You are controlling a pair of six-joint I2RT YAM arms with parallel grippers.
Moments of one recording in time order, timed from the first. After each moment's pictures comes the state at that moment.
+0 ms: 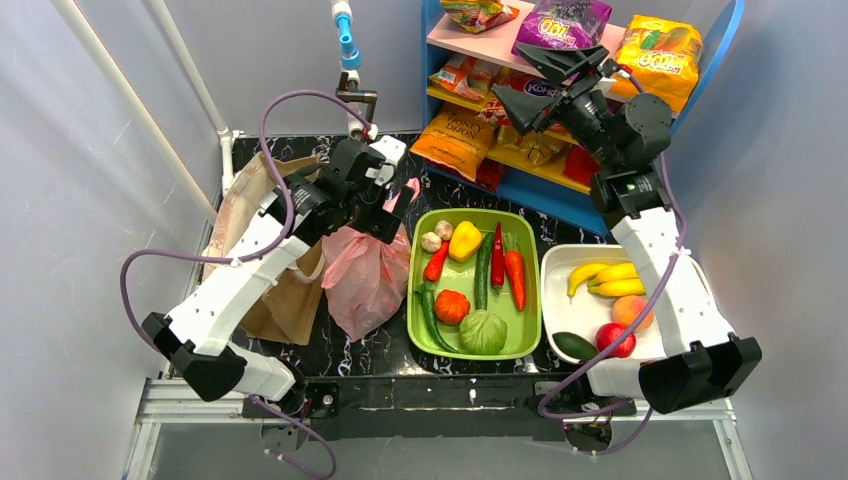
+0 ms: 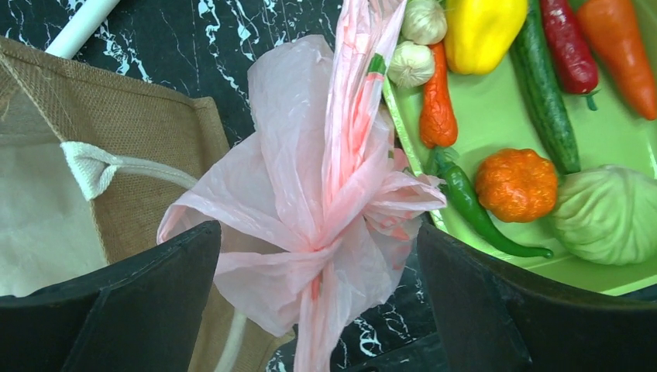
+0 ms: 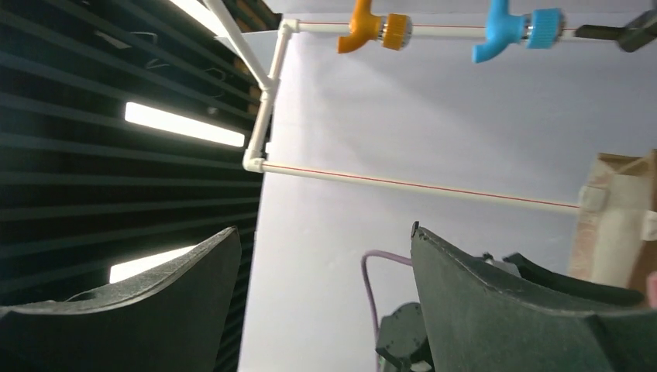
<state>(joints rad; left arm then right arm) -0.74 1.38 1.68 -1.14 -0.28 -0.09 0.30 1.31 1.46 0.24 -0.44 1.90</state>
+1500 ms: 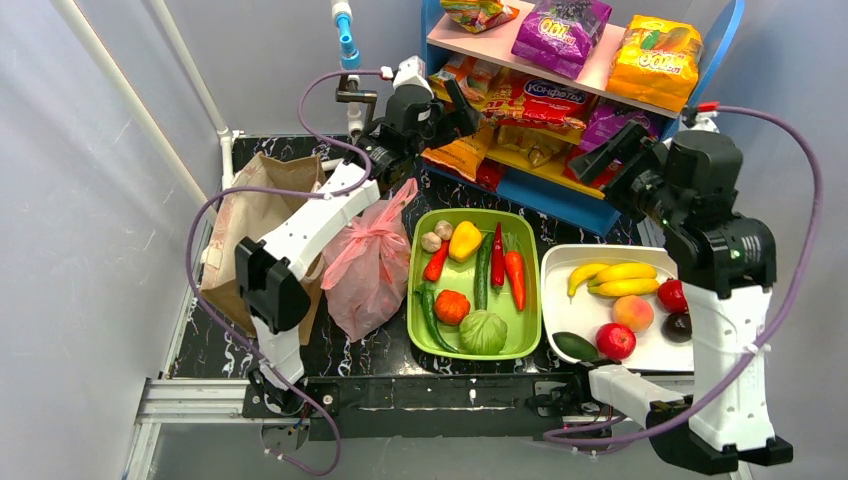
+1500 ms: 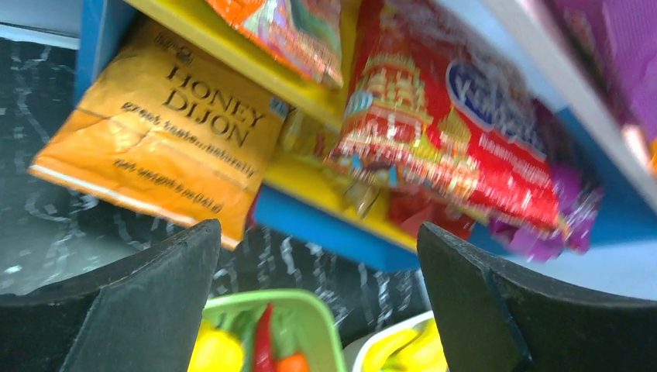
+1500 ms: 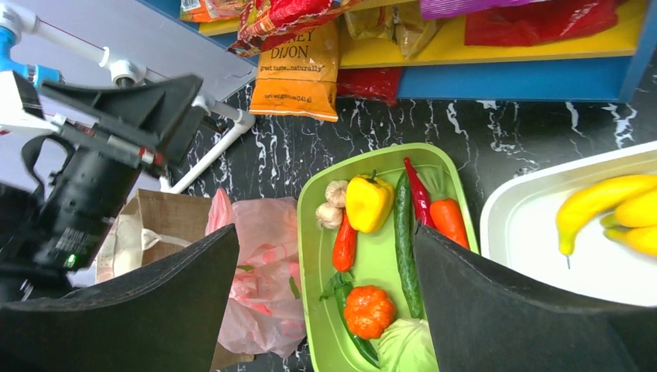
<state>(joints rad) -0.67 1.83 1.90 -0.36 -0.18 -0.65 0.20 1.09 1.76 -1.09 0.01 0.72</state>
